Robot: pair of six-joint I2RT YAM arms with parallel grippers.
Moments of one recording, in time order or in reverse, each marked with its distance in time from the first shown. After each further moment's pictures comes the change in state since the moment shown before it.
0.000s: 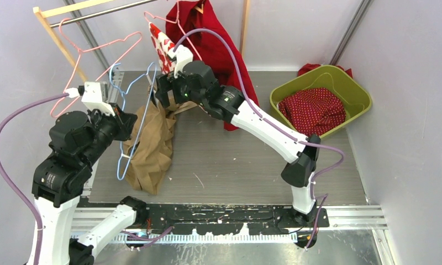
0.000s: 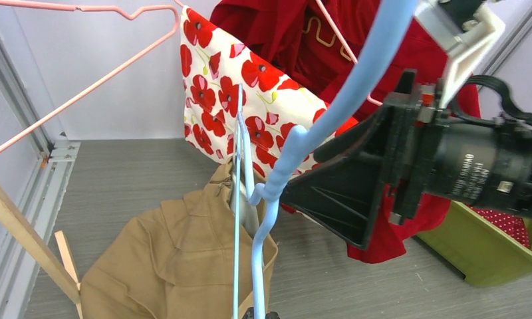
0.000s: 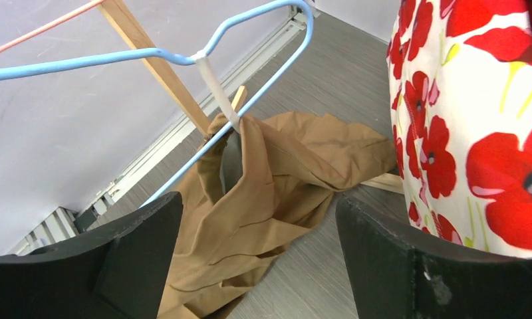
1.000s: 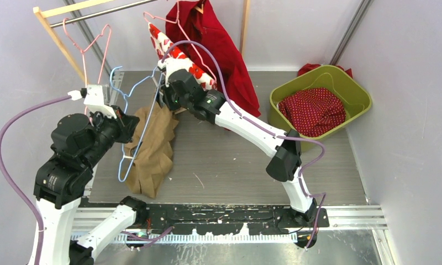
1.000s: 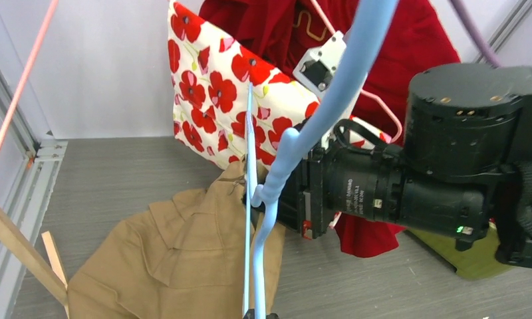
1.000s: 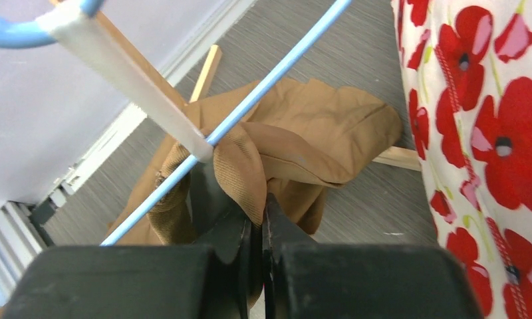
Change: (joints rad) left arm 0.000 -0.024 -0.024 0.005 0.031 -0.005; right arm 0.008 0.185 0.083 -0.025 0.033 0.030
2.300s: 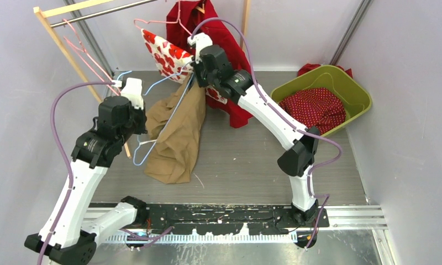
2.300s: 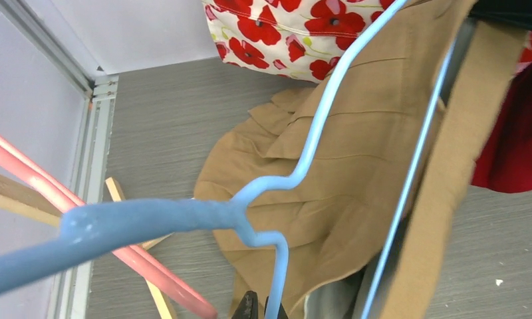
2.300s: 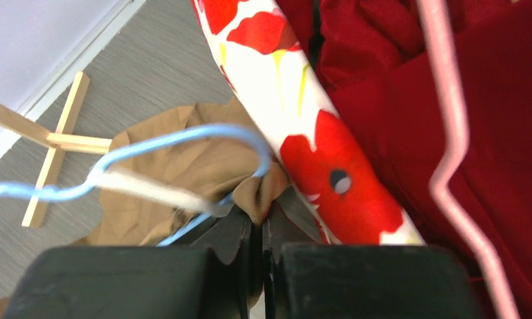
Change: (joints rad) left arm 0.000 0.143 -0.198 0.085 -0.154 0.156; right arm -0.196 -0.082 0.031 -0.110 0.048 -0.188
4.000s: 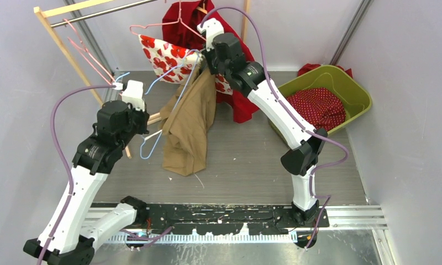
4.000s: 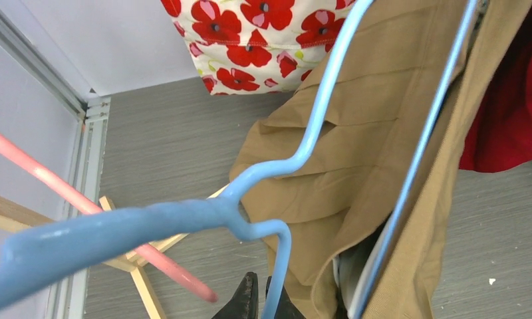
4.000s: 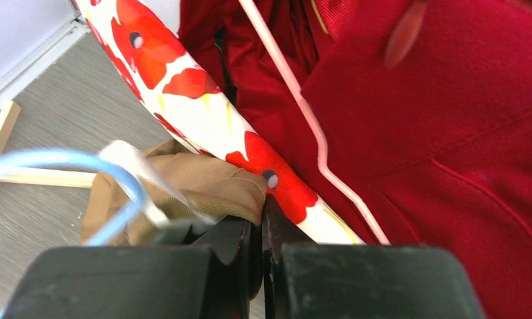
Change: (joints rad) left arm -0.010 -0.031 -0.069 0.111 0.007 0.049; right arm -0.071 -0.032 0.071 -0.017 0.079 -0.155
